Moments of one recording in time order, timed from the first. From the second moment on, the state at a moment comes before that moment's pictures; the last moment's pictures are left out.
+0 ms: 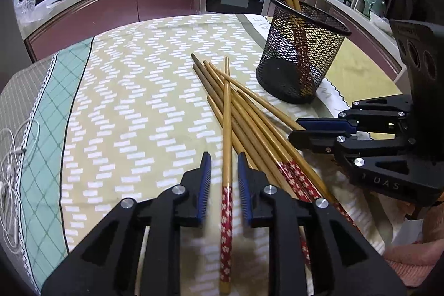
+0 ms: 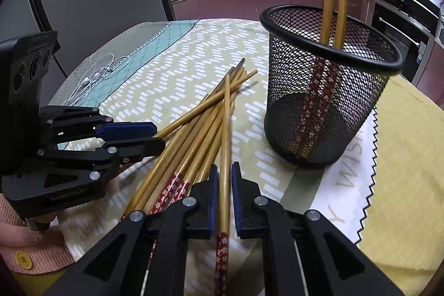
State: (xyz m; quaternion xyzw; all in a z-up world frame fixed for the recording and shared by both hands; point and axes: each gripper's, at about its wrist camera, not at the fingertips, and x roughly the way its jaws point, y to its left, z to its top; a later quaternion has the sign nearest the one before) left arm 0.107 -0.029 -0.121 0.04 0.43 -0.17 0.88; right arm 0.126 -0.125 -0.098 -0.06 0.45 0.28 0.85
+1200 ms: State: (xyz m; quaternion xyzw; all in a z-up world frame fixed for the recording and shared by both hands) left arm 0.095 -0.011 -0.001 -0.06 0.30 -0.26 0.92; right arm 0.104 -0.196 0.008 0.02 0.31 0.29 0.91
